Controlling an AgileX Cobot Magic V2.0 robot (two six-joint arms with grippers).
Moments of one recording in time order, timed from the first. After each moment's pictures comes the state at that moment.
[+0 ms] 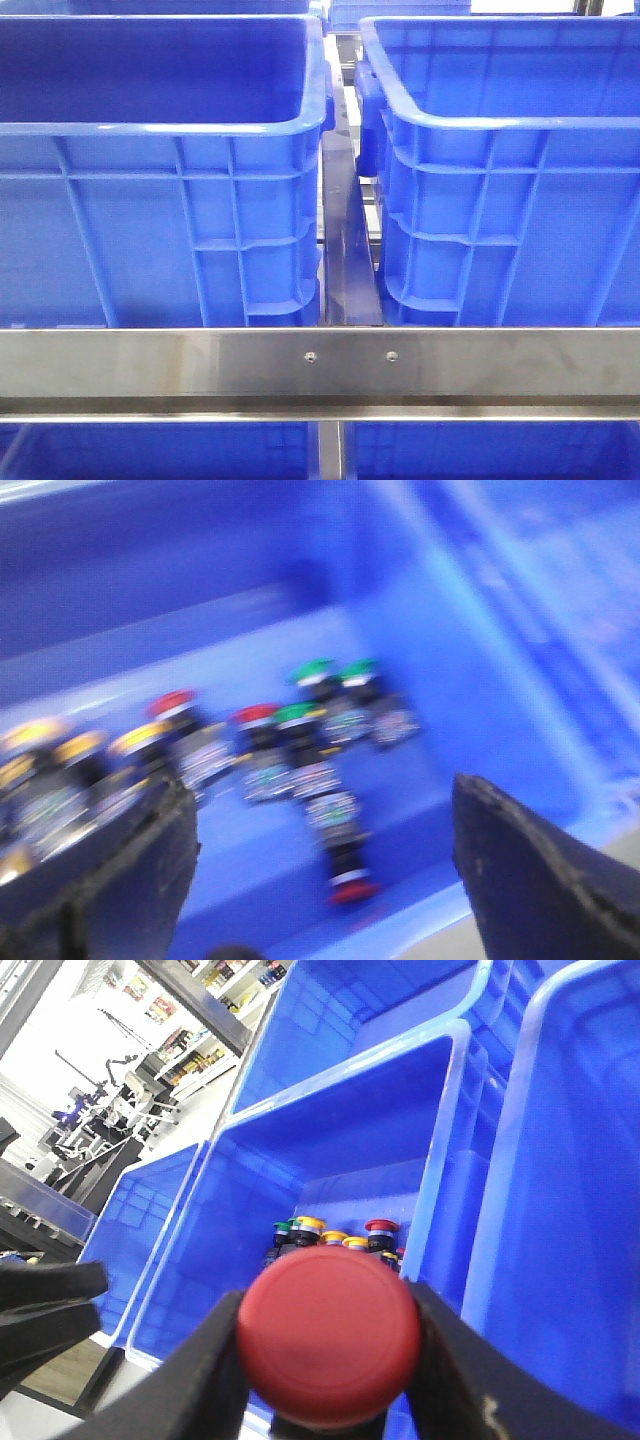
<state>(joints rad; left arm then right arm) -0.32 1.05 -1.15 -0.16 0.76 0.11 0.03 1.04 -0.83 1.46 0.68 -0.81</state>
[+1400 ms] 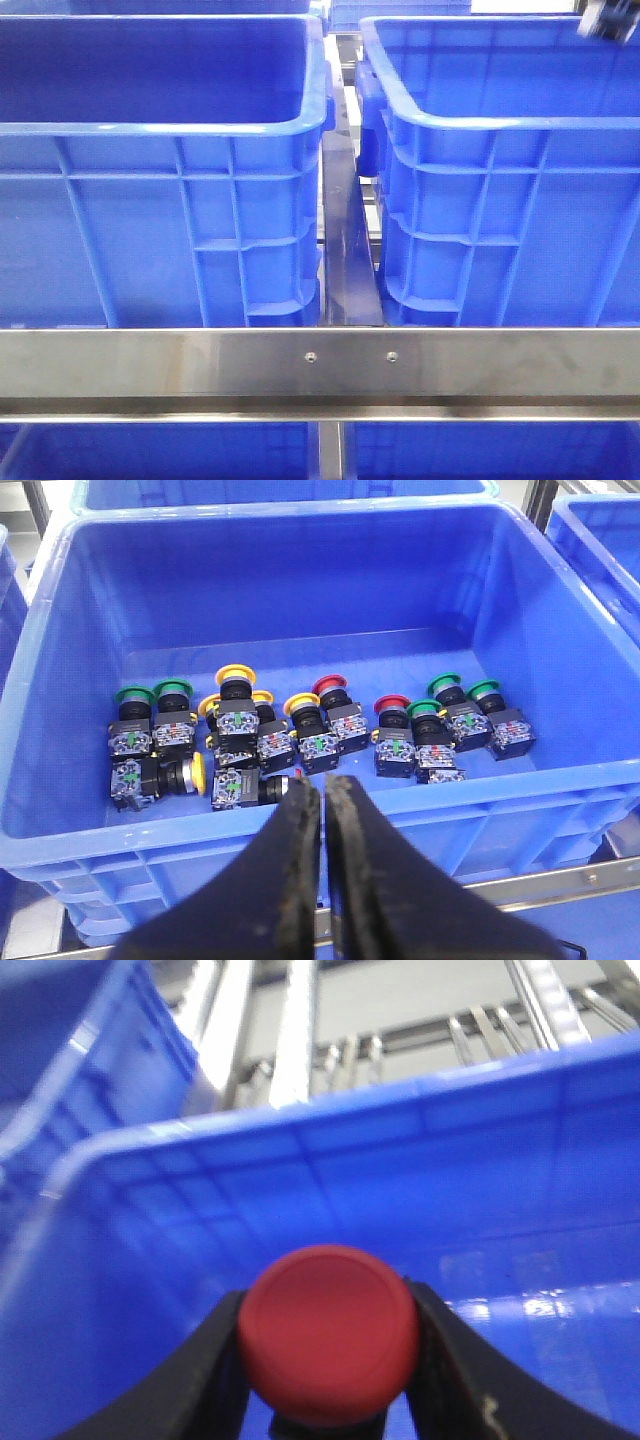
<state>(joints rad) -0.07 0.38 -0.71 -0.15 0.72 0.11 0.04 1.34 -0.94 1.50 0.06 -1.25</state>
